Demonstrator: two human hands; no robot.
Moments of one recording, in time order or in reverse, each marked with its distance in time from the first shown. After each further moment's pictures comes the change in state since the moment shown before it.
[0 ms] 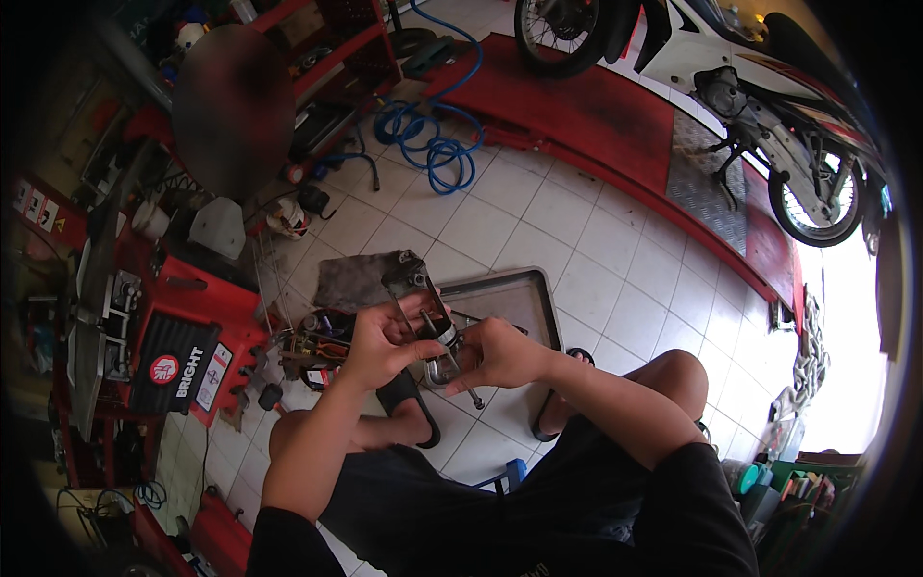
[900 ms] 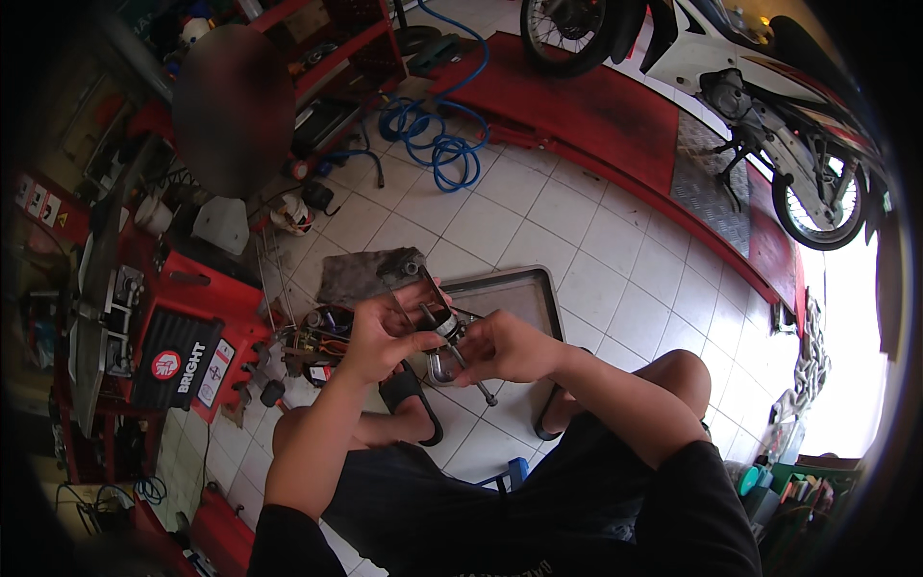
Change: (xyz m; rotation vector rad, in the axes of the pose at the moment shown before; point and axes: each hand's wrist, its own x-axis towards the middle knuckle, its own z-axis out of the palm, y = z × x) left_hand 0.003 0.008 -0.003 -0.054 0.001 -0.013; right_hand -0.002 -0.003 -0.003 0.390 -0.111 0.013
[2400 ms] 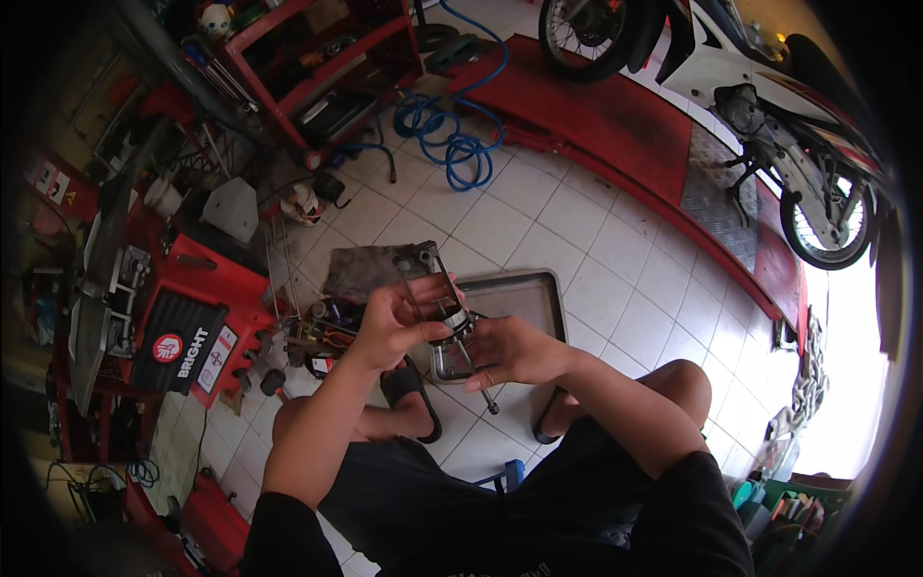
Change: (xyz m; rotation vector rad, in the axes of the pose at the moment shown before) left_hand 0.005 -0.005 -0.005 -0.153 -0.020 -0.038; right_hand 0.002 0.022 0.002 0.053 0.075 -0.131
